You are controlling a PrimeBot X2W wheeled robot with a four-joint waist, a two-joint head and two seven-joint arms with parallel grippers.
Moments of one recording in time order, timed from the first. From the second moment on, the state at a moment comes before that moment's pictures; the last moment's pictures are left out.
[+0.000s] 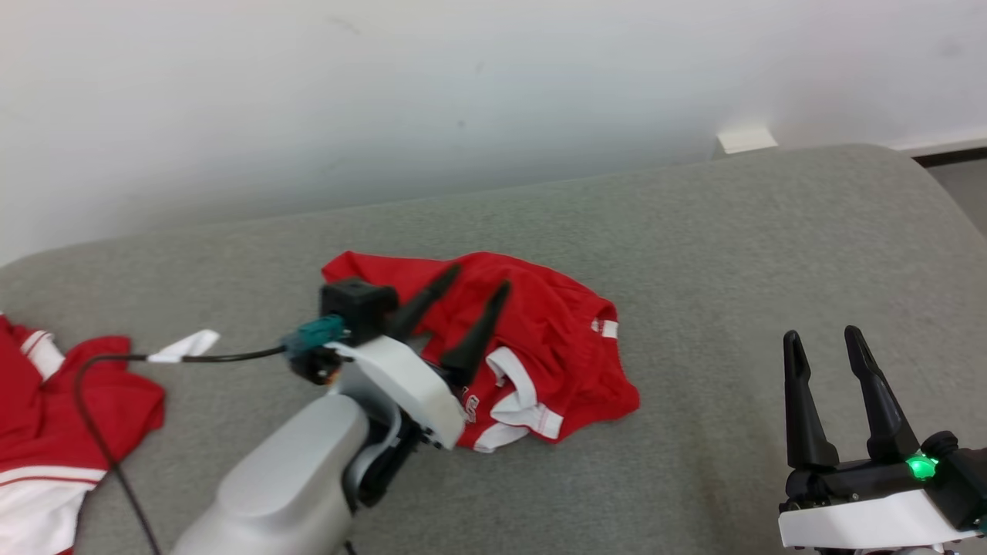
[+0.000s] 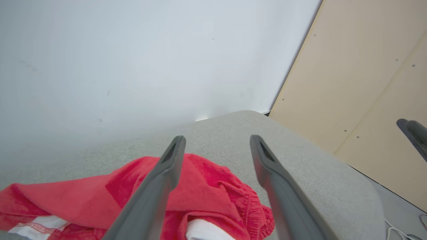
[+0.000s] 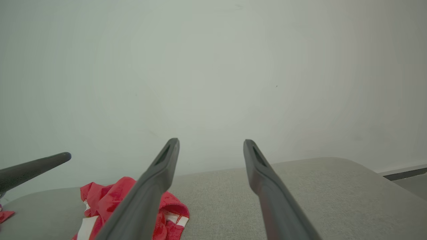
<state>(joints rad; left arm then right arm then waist) -0.73 0.24 -0.85 0.53 -0.81 -0.07 -0.25 -0.13 -0.05 0.08 0.06 0.34 0.13 -0.26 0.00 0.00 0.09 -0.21</state>
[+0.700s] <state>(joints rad) -0.21 0.29 -0.29 0.08 -0.49 0.10 -0.26 -0.06 -0.05 0.04 0.00 0.33 0.13 -0.26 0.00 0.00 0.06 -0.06</state>
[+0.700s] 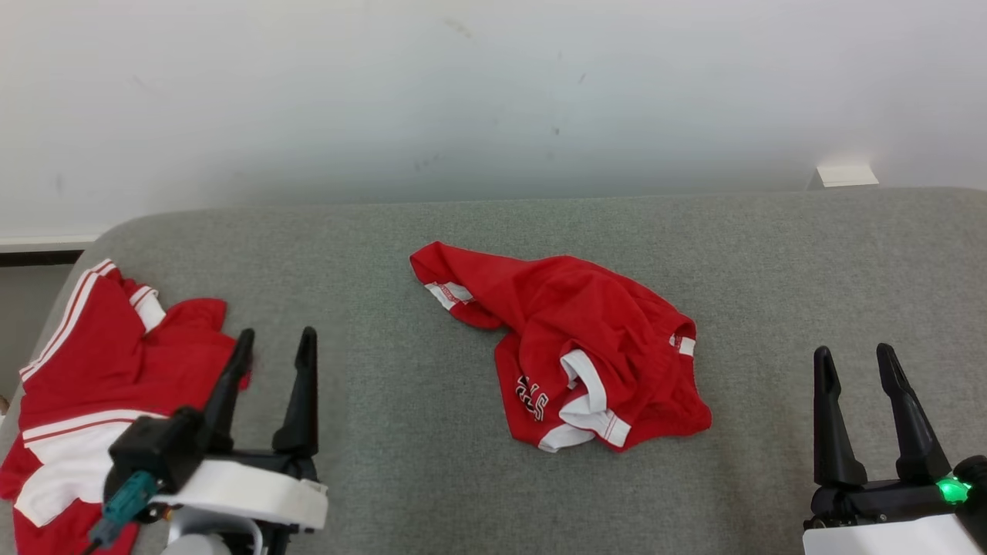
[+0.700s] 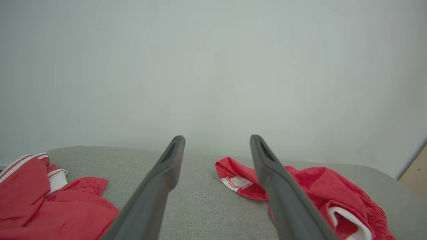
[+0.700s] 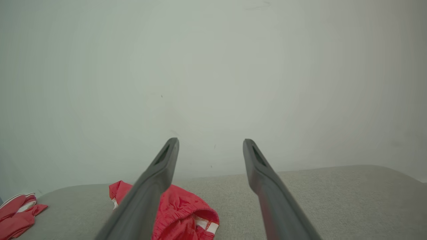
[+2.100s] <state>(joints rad) -0.09 0.05 -0.02 0.12 -0.21 -0.12 -0.26 -0.12 -0.10 0.28 0.33 0.42 0.13 -0.22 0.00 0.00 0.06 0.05</state>
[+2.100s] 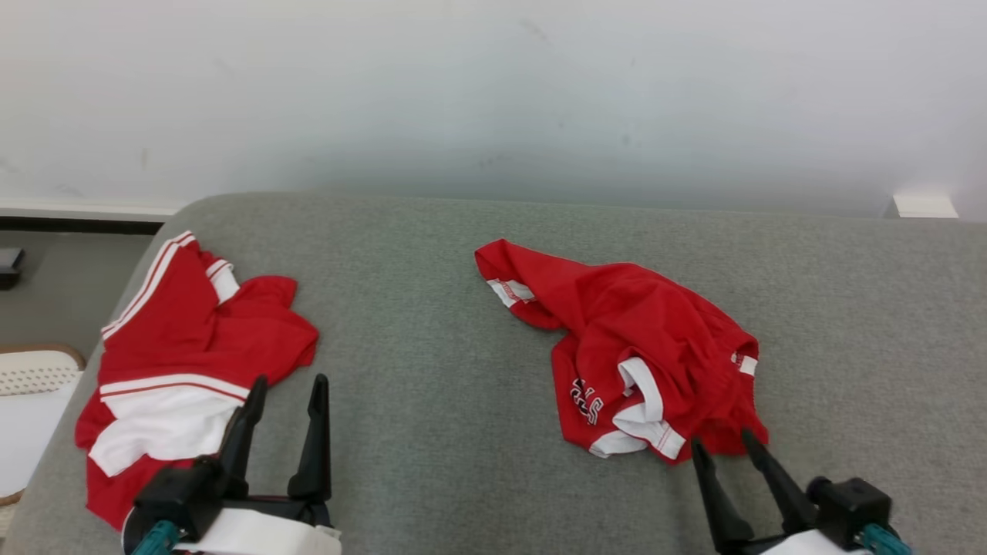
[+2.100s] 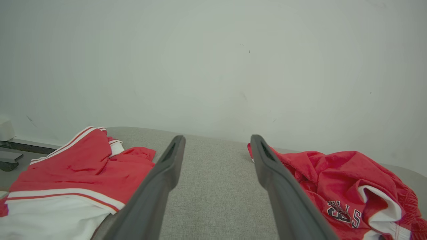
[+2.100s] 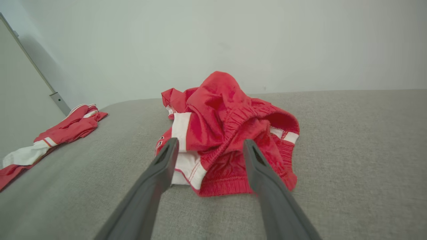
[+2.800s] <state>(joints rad) -0.11 0.05 -0.05 0.14 -0.22 -0.13 -0.26 -0.35 -0.08 0.37 0.71 0.57 0.13 -0.20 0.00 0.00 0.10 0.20</state>
